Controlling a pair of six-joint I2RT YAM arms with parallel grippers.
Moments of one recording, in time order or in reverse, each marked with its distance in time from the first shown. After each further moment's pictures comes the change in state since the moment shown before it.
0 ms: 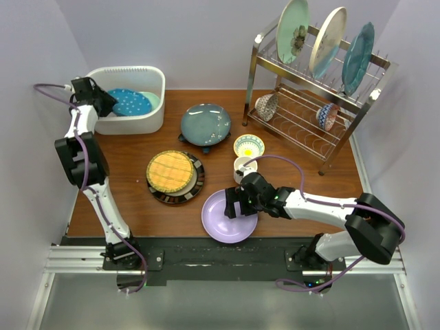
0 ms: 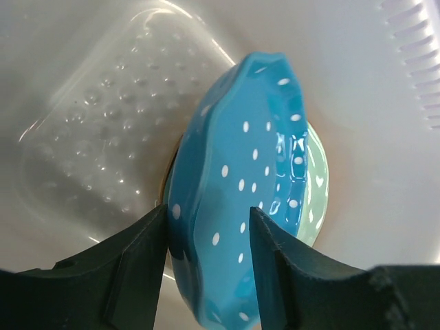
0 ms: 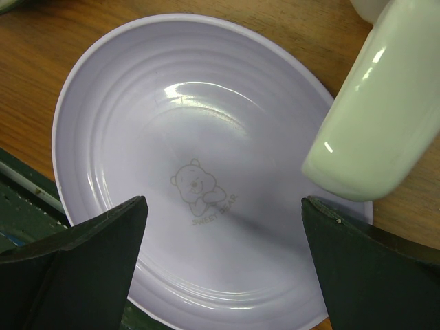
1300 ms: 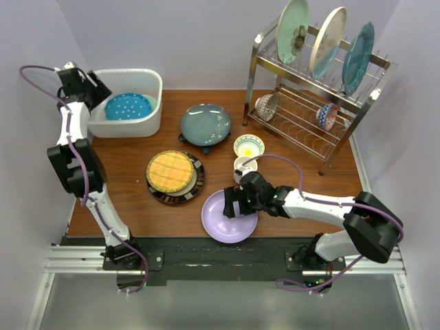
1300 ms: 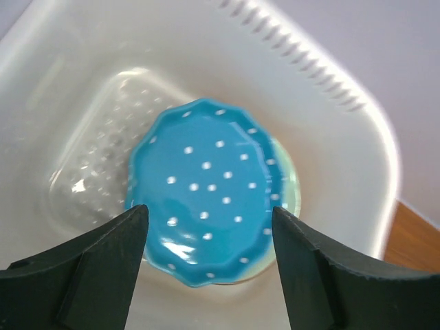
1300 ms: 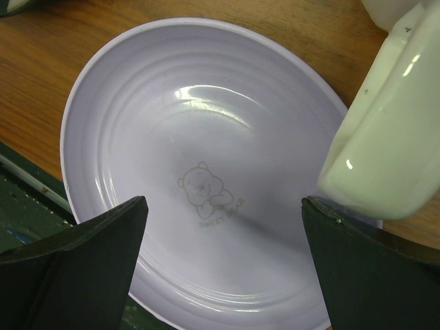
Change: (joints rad) left arm 0.019 -0.136 -0.012 -0.040 0.010 0.232; right arm 0.000 0.016 0.013 0.006 -0.023 0.000
